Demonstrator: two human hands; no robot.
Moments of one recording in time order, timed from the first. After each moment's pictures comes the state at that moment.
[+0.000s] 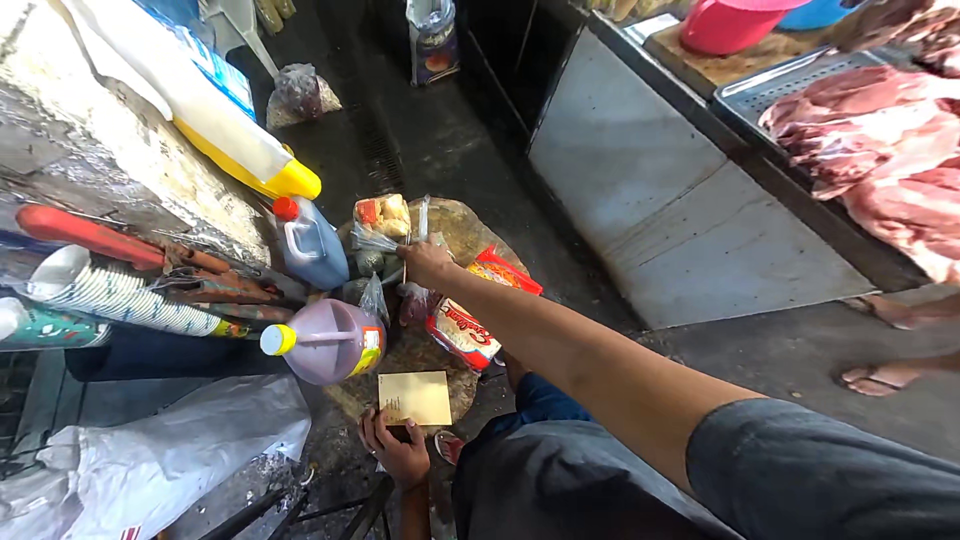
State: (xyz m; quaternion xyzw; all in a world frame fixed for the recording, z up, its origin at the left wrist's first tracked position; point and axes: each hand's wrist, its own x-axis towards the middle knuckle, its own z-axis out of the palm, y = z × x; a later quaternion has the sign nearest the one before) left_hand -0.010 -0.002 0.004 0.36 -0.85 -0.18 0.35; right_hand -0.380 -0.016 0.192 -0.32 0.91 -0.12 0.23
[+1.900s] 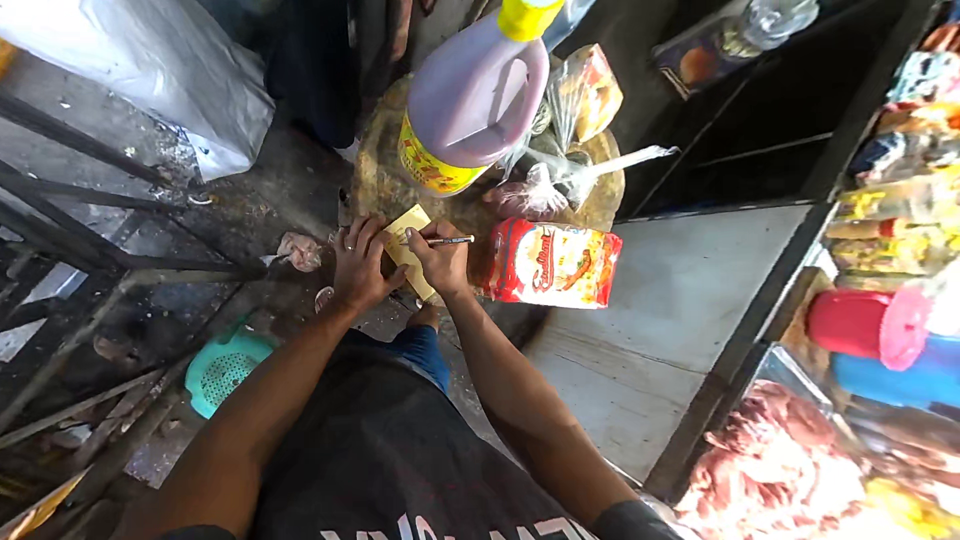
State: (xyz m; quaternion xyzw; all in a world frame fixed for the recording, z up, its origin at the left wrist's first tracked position) left_hand -0.003 0.003 0.016 0.42 -0.84 -0.23 0.26; right_hand -0.164 0.039 0.090 -0.44 0.71 -0.45 0.31
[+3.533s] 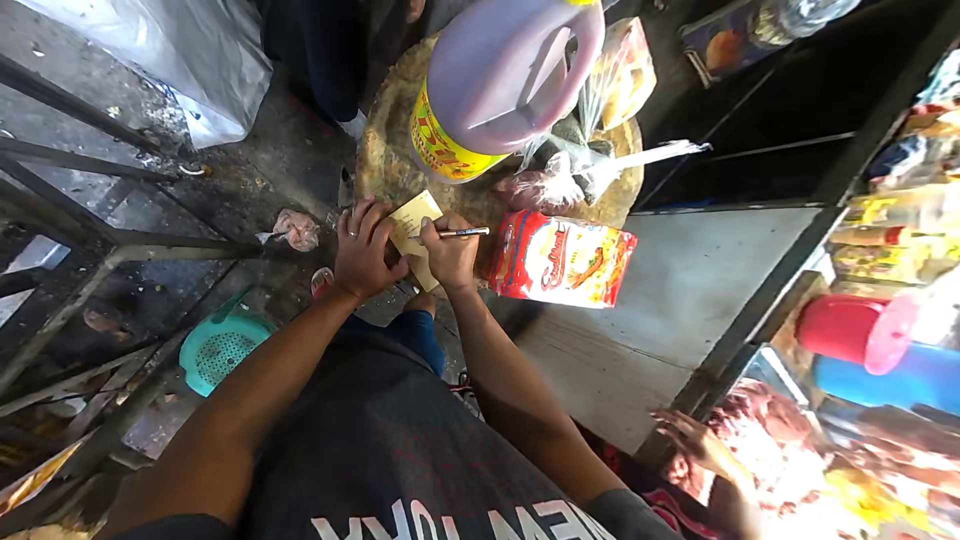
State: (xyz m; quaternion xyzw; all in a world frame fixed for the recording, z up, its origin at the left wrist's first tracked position) left_hand -0.001 0.003 0.017 0.41 -0.83 -0.26 0.27; right_hand -0.165 0.037 0.078 -0.44 0.74 -0.45 0.25
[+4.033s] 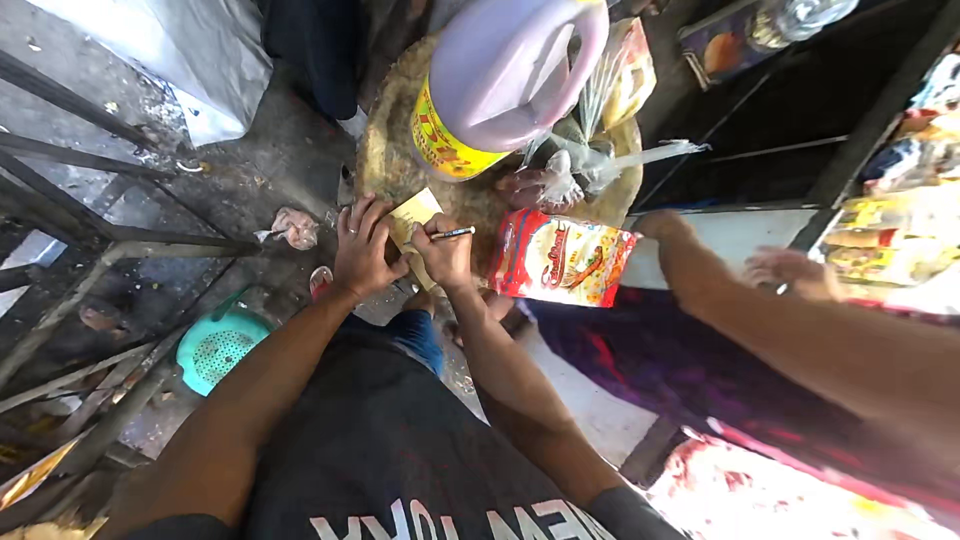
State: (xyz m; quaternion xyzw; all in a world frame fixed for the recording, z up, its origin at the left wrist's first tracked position) left_hand -0.001 0.003 0.019 0.41 -0.83 -0.26 0.26; right_hand -0.164 0.040 0.081 -0.49 0.72 -0.40 0.28
